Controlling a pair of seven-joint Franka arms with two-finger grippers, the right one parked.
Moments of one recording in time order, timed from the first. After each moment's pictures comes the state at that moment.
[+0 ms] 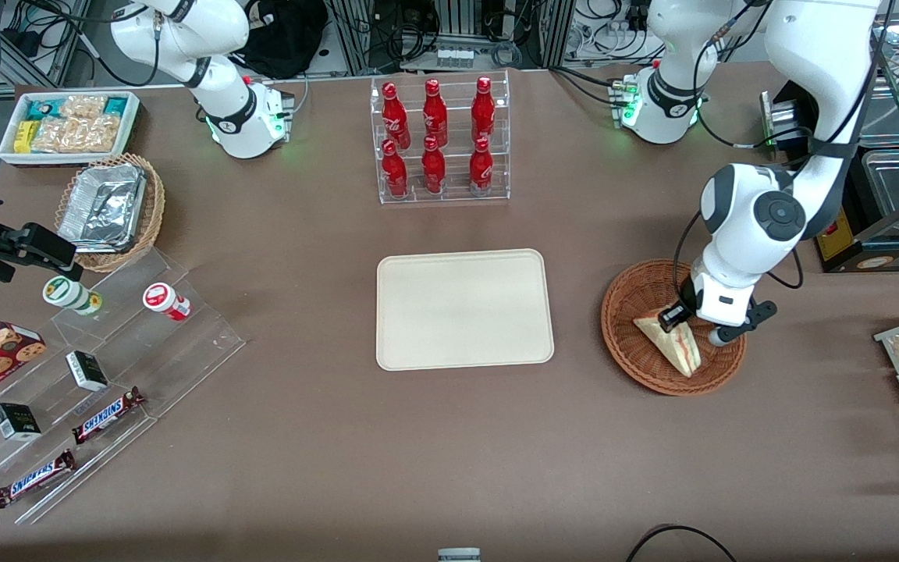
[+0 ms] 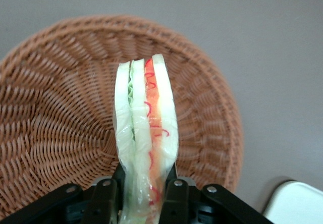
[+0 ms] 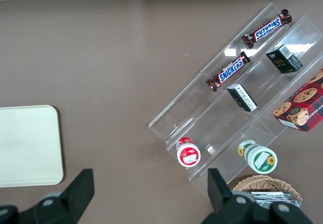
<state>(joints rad) 0.07 0.21 -0.25 -2.21 0.03 2.56 -0.68</state>
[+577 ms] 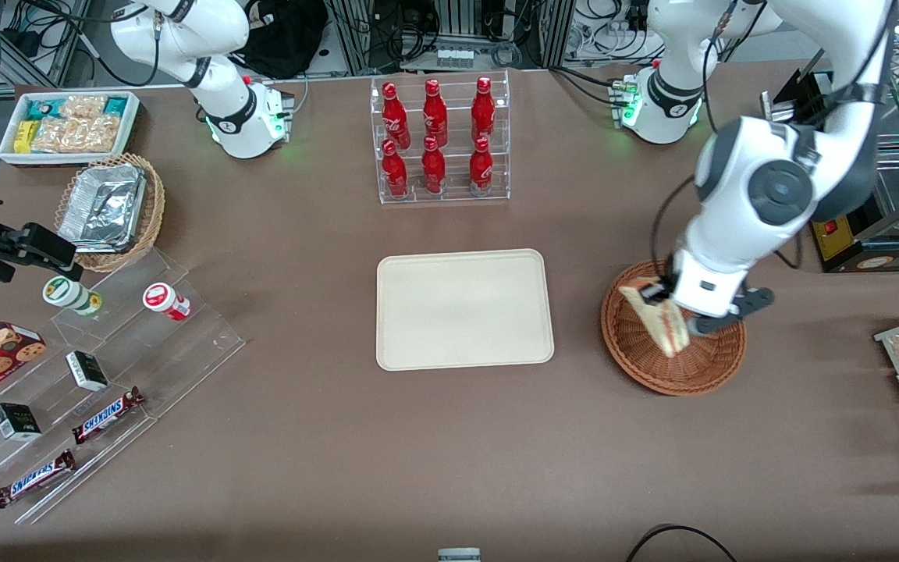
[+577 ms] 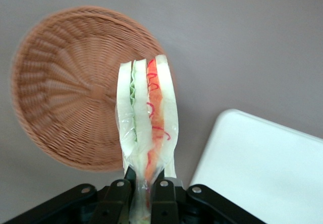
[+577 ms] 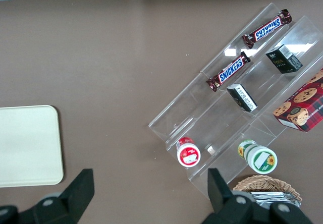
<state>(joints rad) -0.12 0.16 -0.26 -1.87 0.03 2.01 -0.73</state>
